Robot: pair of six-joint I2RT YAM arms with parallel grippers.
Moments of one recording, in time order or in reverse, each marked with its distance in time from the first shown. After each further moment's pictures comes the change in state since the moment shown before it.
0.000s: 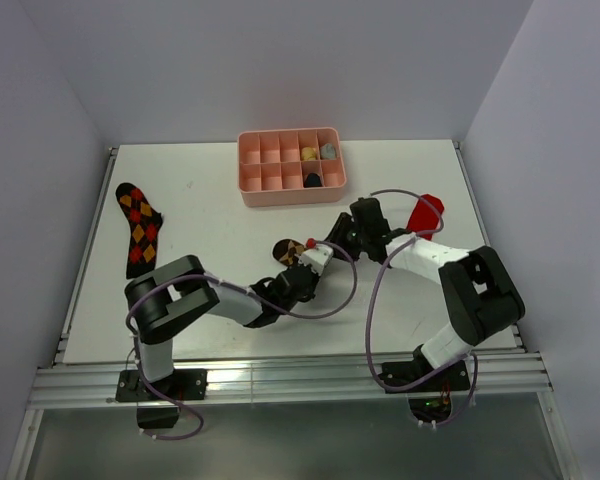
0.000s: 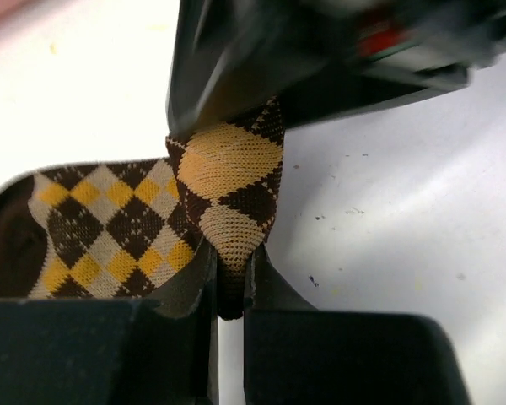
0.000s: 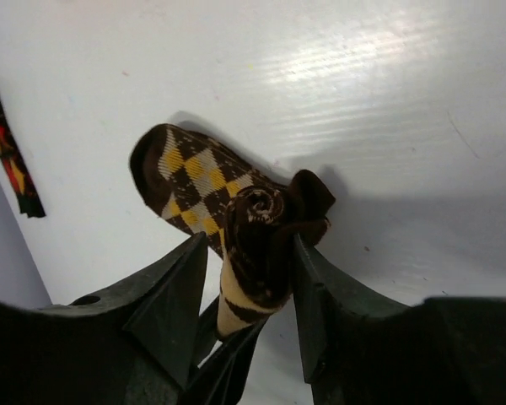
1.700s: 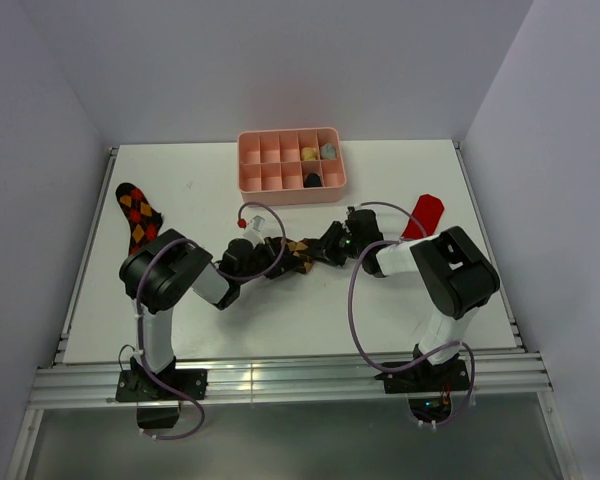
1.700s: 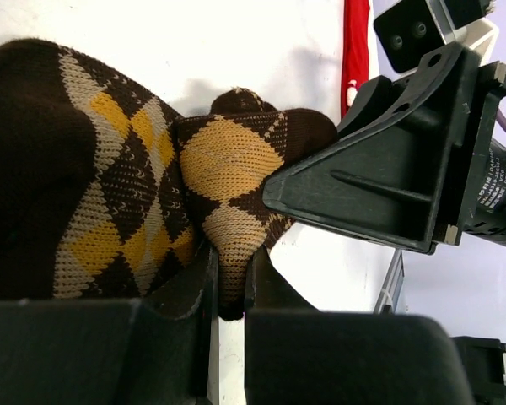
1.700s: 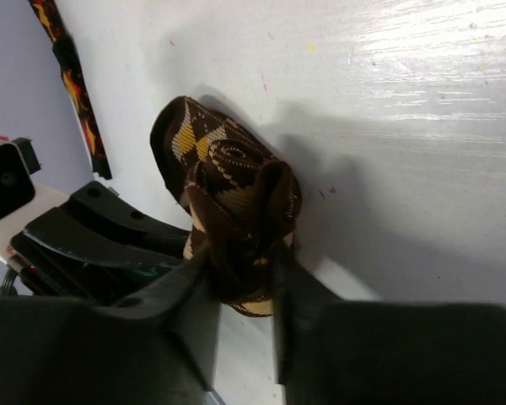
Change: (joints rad) left arm 0.444 0.098 -0.188 0.383 0.713 -0.902; right arm 0.004 0.195 -0.116 0.492 -0.228 0.129
